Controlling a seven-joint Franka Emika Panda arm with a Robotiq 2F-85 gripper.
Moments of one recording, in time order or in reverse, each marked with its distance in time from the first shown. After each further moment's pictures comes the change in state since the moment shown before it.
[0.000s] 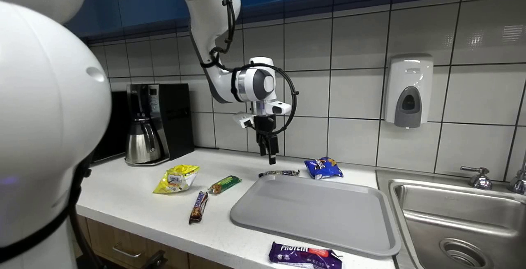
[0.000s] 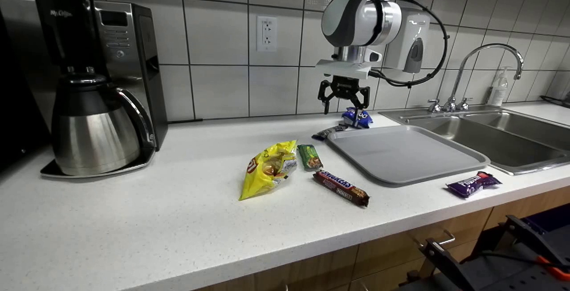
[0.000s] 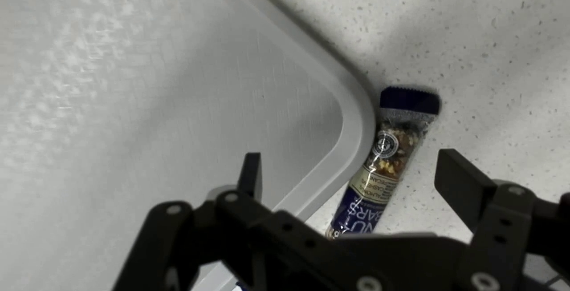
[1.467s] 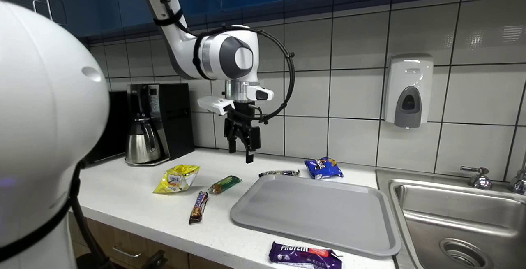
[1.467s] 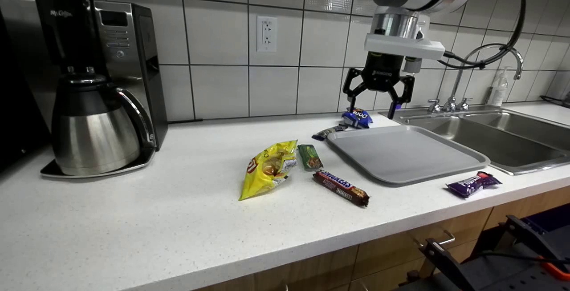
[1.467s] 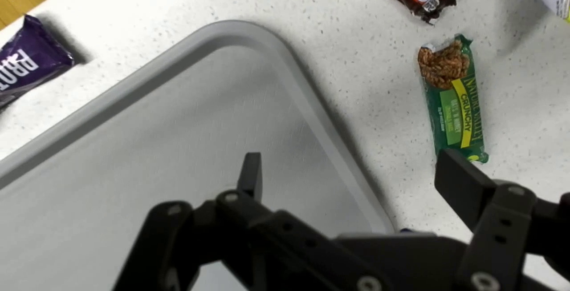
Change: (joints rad) arm -0.021 -0.478 0.044 -0.514 0.070 0.000 -0.366
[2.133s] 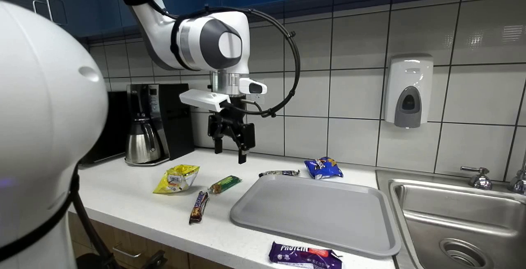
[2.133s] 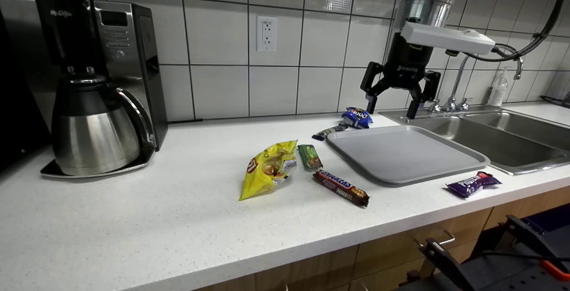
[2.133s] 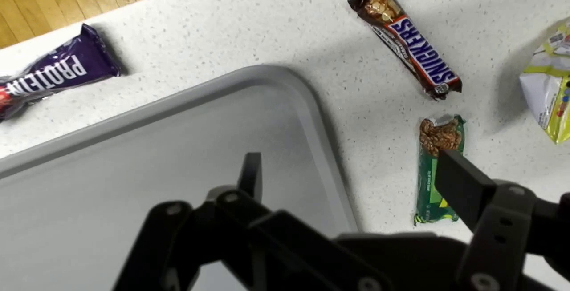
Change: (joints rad) arm -0.014 -0.215 0.005 -0.193 0.000 -0.004 -0.215
